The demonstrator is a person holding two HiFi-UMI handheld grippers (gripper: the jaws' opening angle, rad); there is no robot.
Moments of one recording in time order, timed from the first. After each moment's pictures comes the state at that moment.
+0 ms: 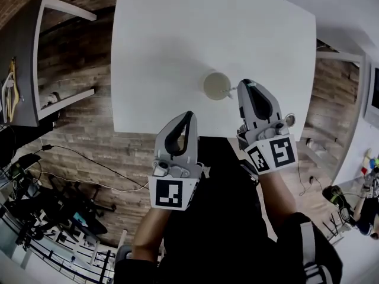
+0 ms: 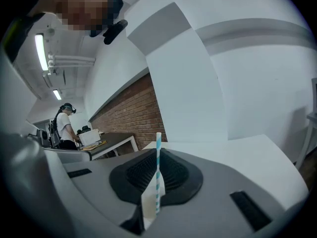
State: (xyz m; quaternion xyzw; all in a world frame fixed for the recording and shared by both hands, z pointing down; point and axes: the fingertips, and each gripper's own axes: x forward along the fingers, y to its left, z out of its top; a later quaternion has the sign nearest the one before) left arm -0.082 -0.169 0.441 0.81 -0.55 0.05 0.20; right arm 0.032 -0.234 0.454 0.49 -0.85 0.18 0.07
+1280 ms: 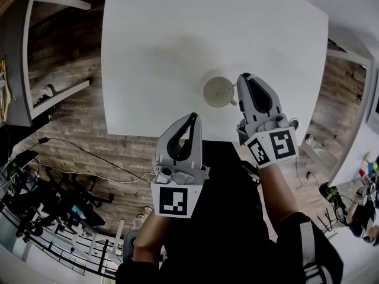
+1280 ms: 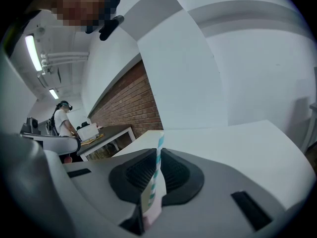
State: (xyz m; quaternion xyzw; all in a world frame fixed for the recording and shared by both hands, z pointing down) left arm -0.069 -0.185 0.467 0.81 -0.55 0.07 0.21; right arm 0.037 -0.260 0.518 0.48 -0.84 0.23 0.10
